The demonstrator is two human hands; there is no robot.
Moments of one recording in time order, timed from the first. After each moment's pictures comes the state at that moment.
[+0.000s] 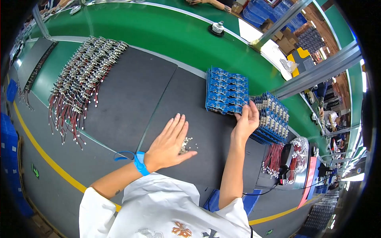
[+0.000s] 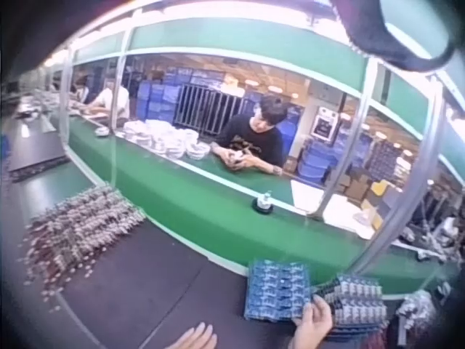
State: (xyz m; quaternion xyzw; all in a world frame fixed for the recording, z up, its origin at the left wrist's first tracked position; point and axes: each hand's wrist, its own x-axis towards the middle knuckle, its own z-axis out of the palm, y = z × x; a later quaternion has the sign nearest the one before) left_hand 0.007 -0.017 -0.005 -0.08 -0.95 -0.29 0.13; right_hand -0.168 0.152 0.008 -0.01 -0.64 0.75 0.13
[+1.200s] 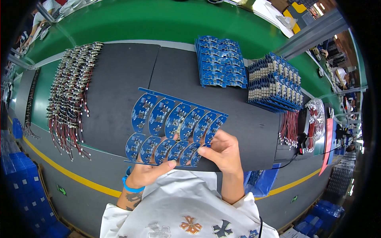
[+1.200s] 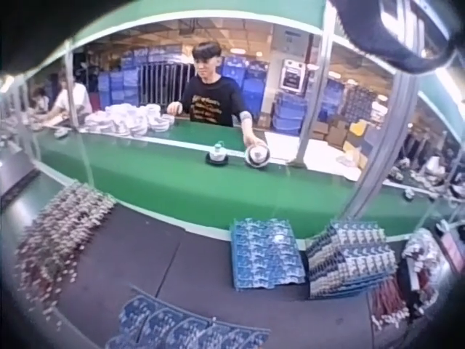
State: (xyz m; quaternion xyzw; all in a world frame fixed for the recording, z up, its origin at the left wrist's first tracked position) left_hand 0.069 -0.028 0.024 -0.01 -0.47 -0.88 -0.02; right_hand -0.028 0.152 0.031 0.11 -0.51 0.81 -0.26
